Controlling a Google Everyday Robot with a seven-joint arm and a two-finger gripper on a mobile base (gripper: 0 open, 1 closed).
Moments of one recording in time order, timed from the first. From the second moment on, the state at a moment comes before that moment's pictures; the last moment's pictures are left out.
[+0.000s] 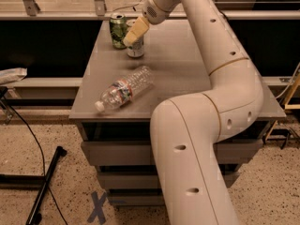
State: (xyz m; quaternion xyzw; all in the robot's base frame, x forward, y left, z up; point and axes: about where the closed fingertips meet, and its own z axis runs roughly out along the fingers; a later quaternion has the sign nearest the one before) arm 0.818 0.023 0.901 -0.48 0.81 0.13 0.30
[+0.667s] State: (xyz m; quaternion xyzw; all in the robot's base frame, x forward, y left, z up) arm 0.807 -0.075 0.954 -0.42 0.82 0.14 0.36
